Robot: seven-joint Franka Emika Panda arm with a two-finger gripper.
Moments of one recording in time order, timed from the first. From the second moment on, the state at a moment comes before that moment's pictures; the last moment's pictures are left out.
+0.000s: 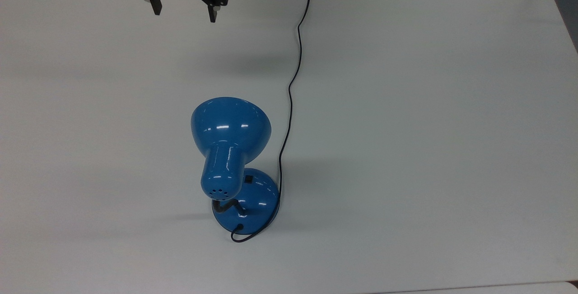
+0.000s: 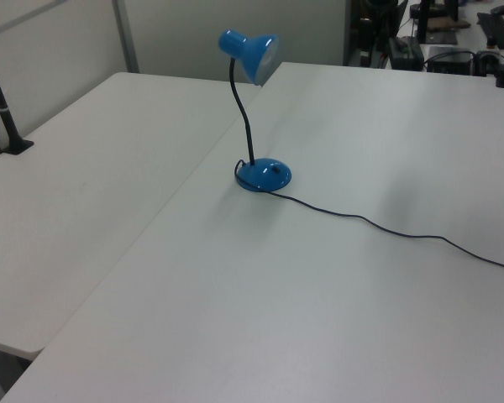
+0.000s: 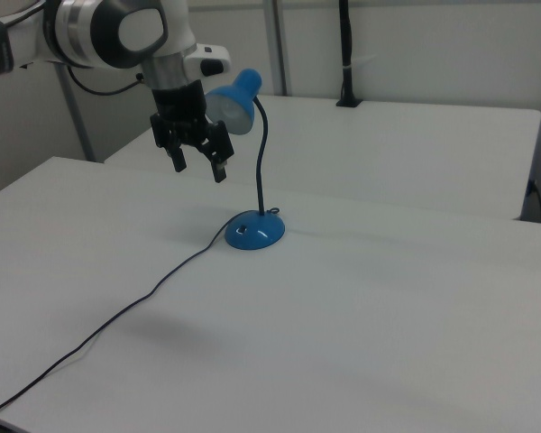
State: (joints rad) arm 0.04 0.10 -0.13 -1.55 -0.02 1.69 0.01
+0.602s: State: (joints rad) arm 0.08 0.15 -0.12 -1.55 -0.02 1.69 0.09
